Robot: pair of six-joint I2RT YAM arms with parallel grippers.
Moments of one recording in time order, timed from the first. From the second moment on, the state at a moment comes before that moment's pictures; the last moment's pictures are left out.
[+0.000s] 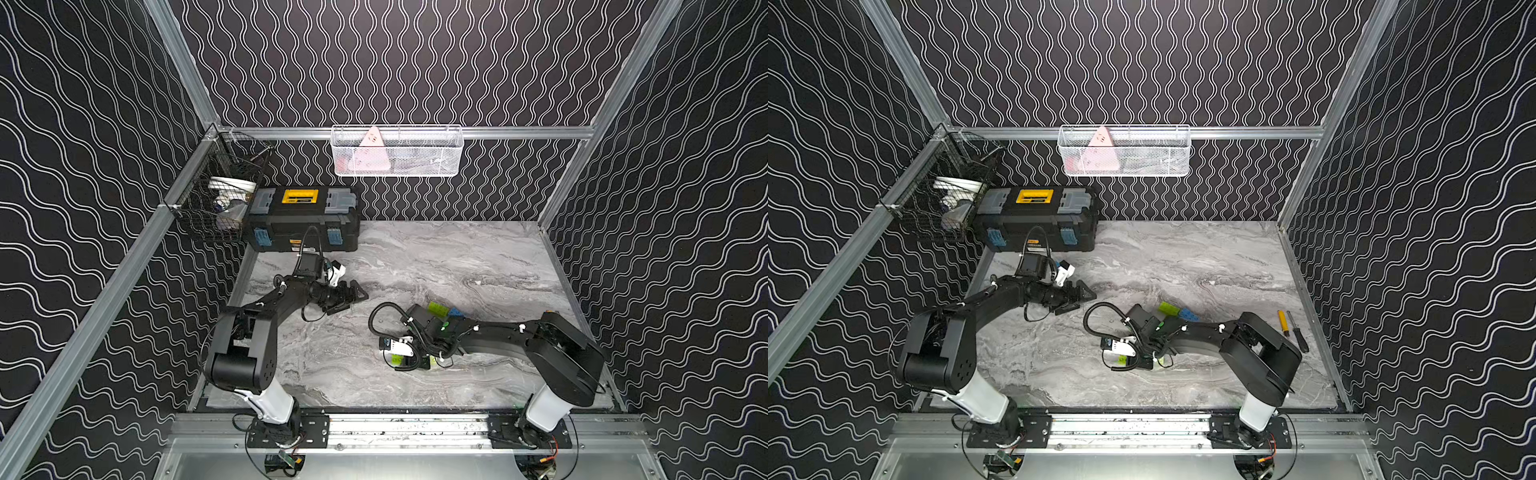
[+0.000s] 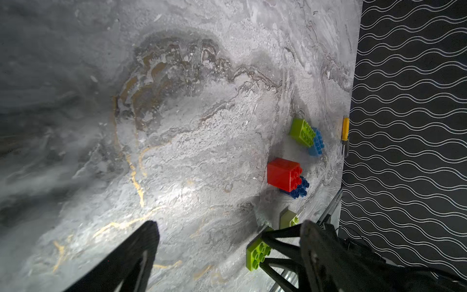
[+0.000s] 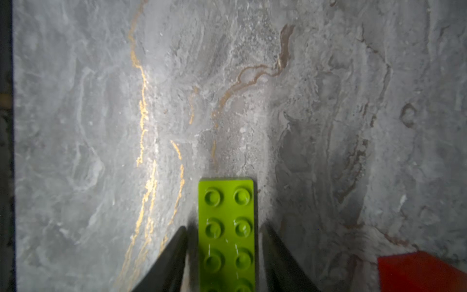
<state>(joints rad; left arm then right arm) -0.05 1.65 0.96 -0.43 0.71 -0.37 0.94 1.70 0.90 -0.33 -0.21 -0.59</state>
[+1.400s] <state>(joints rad) -0.28 1.73 0.98 -0.43 0.73 -0.33 0.35 1.84 1.03 -0.37 -0.36 -0.81</state>
